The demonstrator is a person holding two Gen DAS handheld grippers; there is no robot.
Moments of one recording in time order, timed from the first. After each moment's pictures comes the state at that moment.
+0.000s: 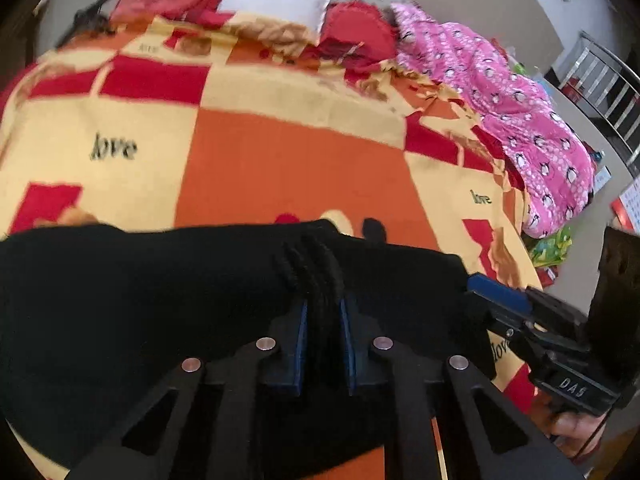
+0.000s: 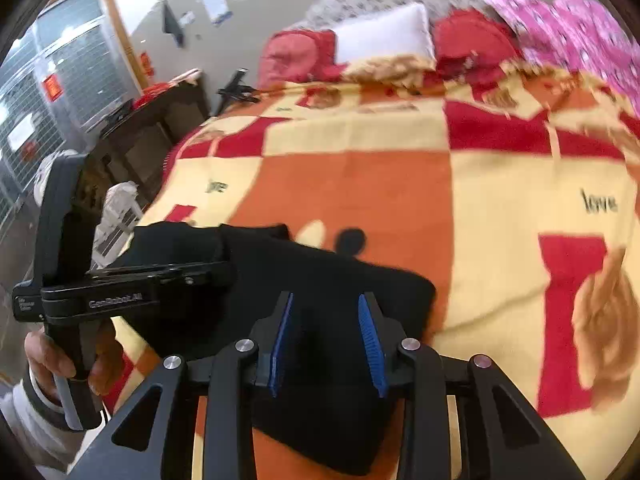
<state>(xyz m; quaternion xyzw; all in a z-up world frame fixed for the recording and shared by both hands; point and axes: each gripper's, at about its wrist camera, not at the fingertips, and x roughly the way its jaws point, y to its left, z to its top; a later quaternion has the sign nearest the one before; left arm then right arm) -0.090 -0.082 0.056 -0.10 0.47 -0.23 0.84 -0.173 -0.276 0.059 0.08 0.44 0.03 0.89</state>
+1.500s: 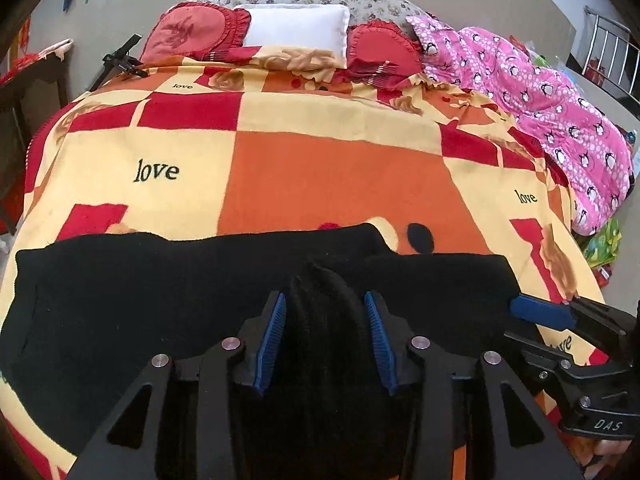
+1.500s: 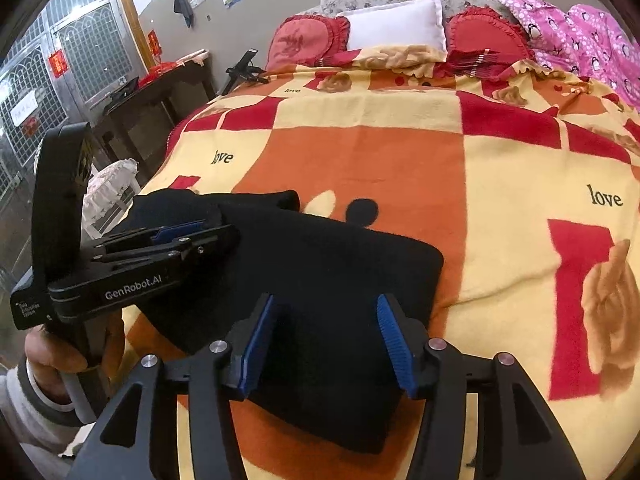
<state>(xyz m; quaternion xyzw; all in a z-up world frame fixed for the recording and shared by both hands) -0.094 -0.092 0.041 -0.03 0.43 -0.16 0.89 -0.185 -0.260 0.041 0.06 0.46 0.03 0.88</state>
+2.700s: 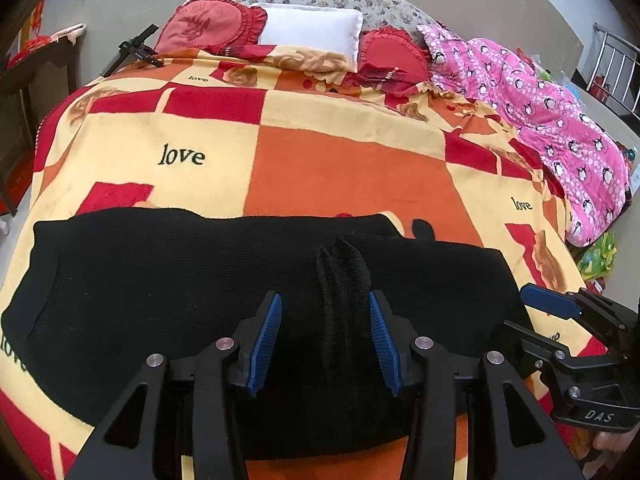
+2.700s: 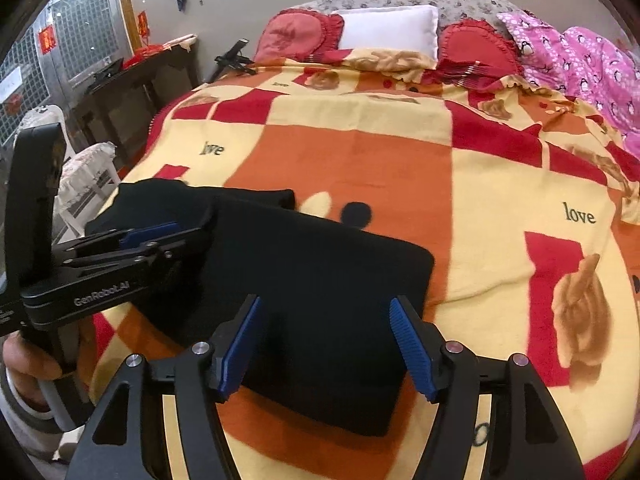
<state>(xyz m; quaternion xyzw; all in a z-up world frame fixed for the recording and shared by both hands) -0.110 -0.064 0.044 -0.06 0.43 -0.16 0.89 -0.185 -0.240 0.052 0.01 0.48 -0.01 0.88</state>
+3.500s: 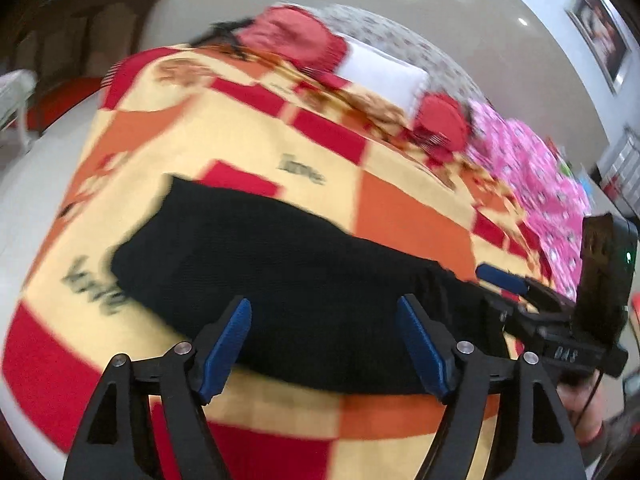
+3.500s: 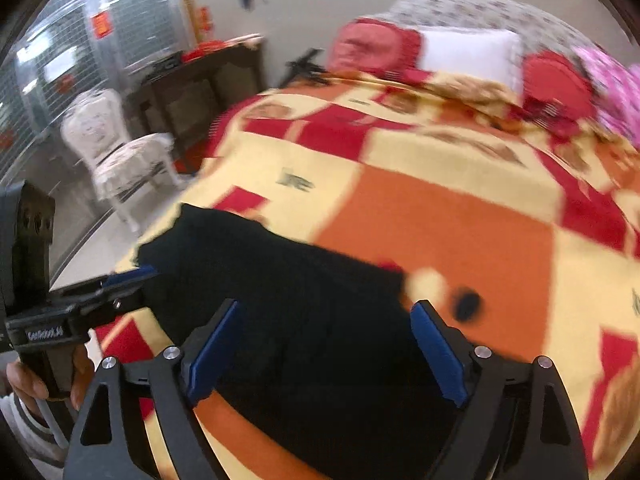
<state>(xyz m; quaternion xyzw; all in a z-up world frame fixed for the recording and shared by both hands) -0.163 0.066 0.062 -0.21 0.40 -0.10 0.89 -0.115 -0.167 0.066 -0.01 0.46 0.13 0.88</state>
